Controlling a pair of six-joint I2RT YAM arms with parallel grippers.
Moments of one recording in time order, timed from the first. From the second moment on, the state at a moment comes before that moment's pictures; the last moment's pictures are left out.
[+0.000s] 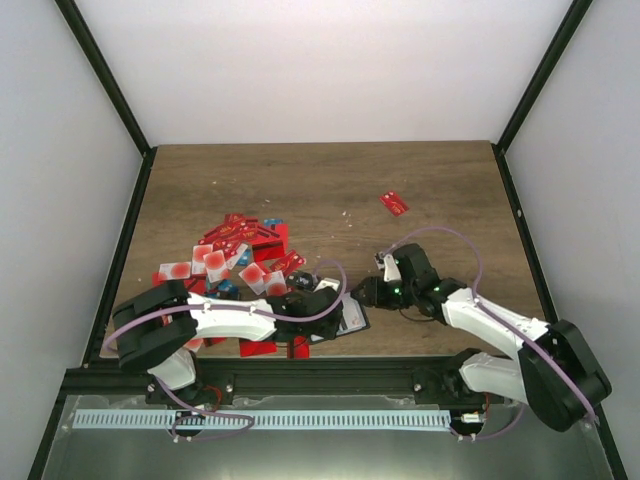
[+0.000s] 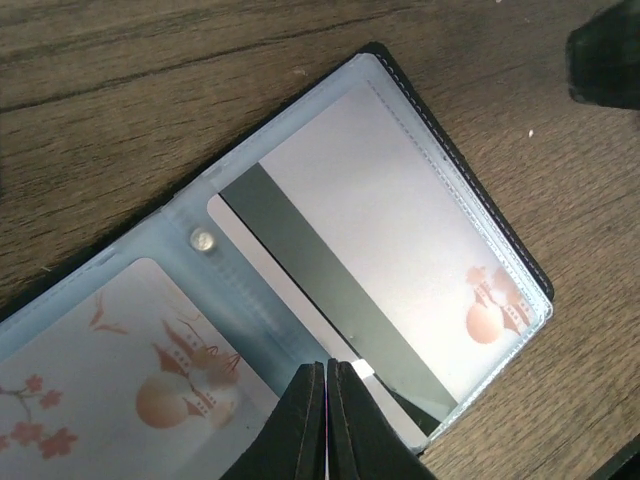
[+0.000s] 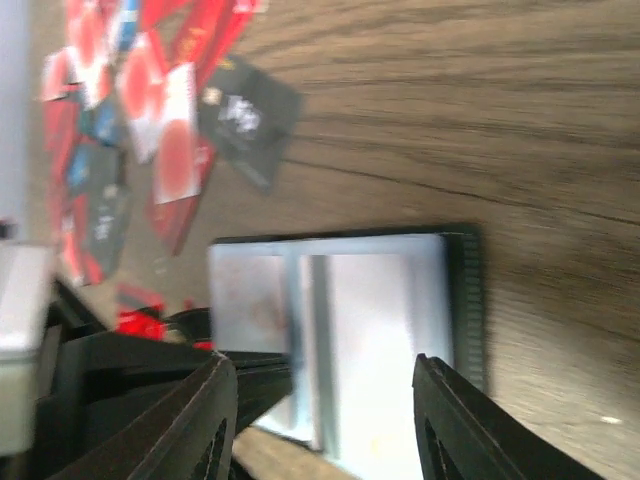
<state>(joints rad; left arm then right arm) -1.19 1.60 0.74 -0.11 -0.14 -0.81 0.55 1.14 0.47 -0.16 -0.52 0.64</state>
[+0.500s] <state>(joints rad) -1.19 1.67 0.78 -0.09 -0.13 -0.78 0.55 1.29 0.40 -0.07 -0.52 0.64</state>
